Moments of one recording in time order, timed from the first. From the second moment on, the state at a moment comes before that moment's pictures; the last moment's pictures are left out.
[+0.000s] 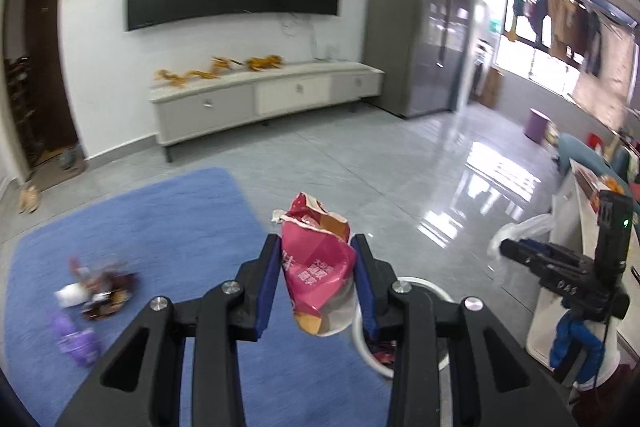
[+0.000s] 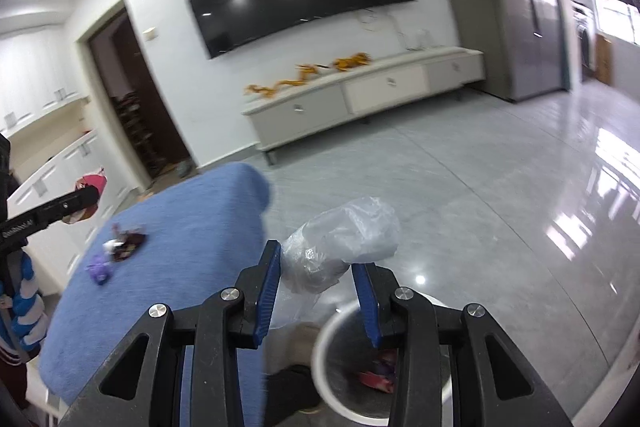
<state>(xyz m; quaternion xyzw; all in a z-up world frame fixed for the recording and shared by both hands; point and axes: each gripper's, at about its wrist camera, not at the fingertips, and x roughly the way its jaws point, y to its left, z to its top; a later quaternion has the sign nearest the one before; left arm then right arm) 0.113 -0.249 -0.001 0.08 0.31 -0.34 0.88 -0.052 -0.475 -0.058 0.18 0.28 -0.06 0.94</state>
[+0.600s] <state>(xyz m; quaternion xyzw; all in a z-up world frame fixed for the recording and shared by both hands) 0.125 -0.399 -0.104 0.12 0.40 -0.42 0.80 -0.054 -0.542 -0.161 0.26 0.36 -0.12 0.89</state>
